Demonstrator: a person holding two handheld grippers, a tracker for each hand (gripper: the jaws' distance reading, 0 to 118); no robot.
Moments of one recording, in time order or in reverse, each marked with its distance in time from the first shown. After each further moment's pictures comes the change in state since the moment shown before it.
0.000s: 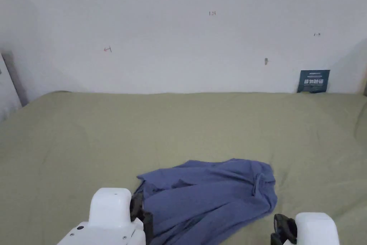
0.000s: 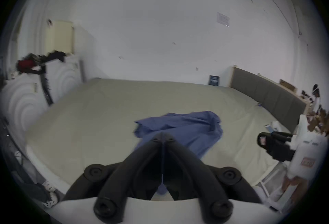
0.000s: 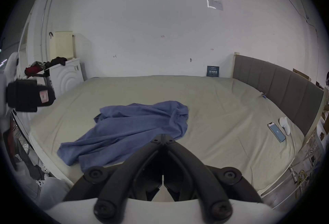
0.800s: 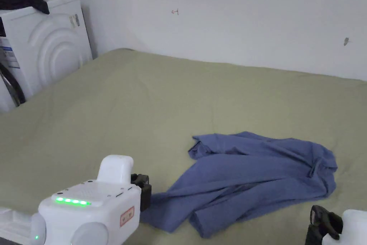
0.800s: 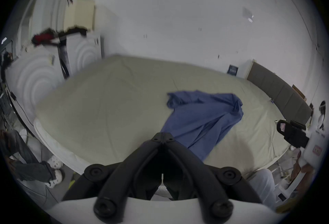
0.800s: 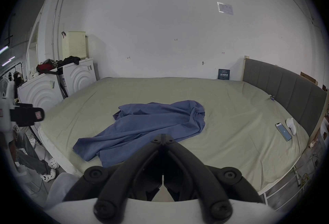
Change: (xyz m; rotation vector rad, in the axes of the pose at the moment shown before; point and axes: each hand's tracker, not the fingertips) left arm -0.108 -0.038 -0.024 -0.281 -0.004 0.151; right arm -0.033 -0.018 0.009 -0.020 0.071 0.034
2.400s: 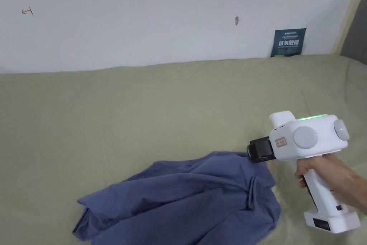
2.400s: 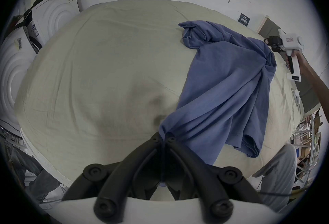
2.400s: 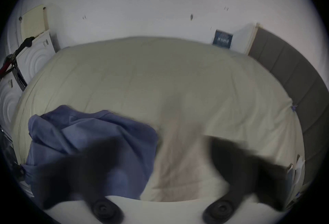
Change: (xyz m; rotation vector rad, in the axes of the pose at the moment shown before) left arm -0.029 -0.004 -0.158 -0.411 0.003 -0.101; right arm 0.216 0.085 -0.414 -0.526 -0.081 0.019
